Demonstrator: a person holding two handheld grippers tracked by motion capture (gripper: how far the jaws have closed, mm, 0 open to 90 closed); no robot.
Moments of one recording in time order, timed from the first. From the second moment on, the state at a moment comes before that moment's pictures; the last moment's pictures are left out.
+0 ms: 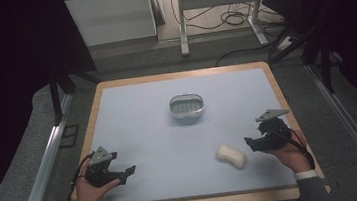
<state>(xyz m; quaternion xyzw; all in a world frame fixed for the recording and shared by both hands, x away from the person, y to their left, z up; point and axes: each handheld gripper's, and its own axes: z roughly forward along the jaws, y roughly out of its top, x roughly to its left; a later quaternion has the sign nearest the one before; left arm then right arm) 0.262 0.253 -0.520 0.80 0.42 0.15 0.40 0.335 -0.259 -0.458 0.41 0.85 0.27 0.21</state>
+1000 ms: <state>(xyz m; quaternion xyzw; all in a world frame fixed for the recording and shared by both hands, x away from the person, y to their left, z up) 0.262 0.253 -0.520 0.80 0.42 0.15 0.40 0.332 -0.208 -0.458 0.34 0.90 0.24 0.14</state>
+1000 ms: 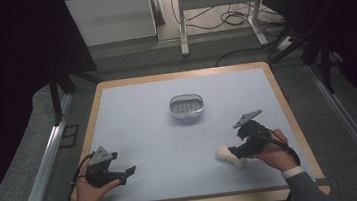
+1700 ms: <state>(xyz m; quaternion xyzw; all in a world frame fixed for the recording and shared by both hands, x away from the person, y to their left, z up) 0.263 0.252 -0.521 0.80 0.42 0.15 0.39 0.331 -0.181 -0.487 0.31 0.93 0.16 0.09</state>
